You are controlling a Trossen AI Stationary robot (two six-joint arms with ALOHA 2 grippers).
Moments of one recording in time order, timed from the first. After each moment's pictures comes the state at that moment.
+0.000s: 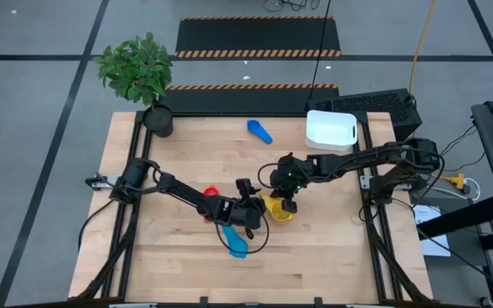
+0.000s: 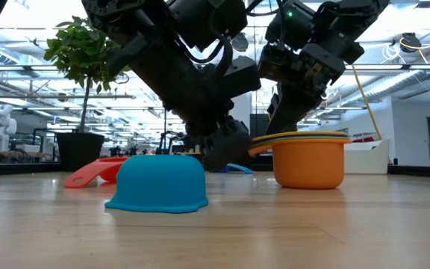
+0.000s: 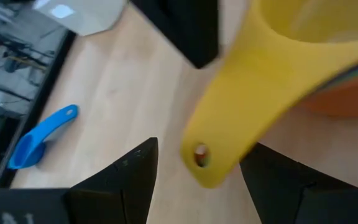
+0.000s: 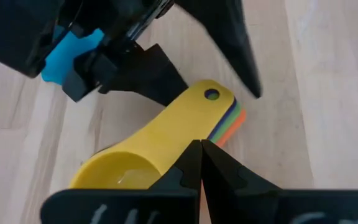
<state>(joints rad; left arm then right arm) -0.25 2.09 1.22 0.03 -0.73 0.06 -0.08 1.53 0.80 -0.15 -0.27 0.07</state>
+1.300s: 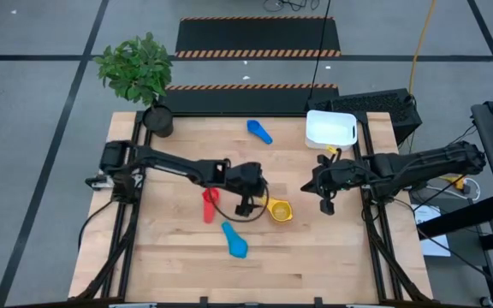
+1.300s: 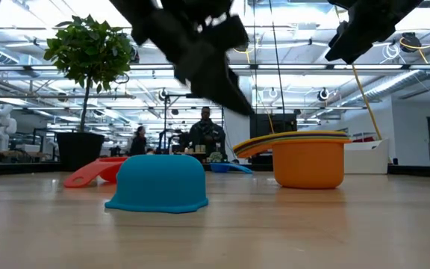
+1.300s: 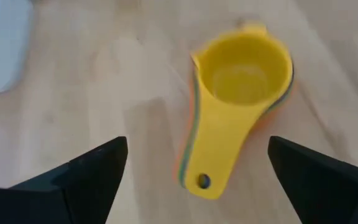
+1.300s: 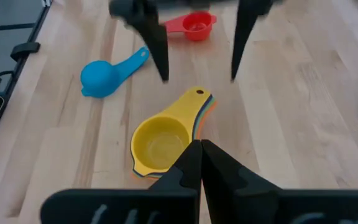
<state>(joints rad) -0.02 1.85 1.23 -0.14 0.05 0.30 0.14 0.89 0.71 -0.51 0.08 0.20</state>
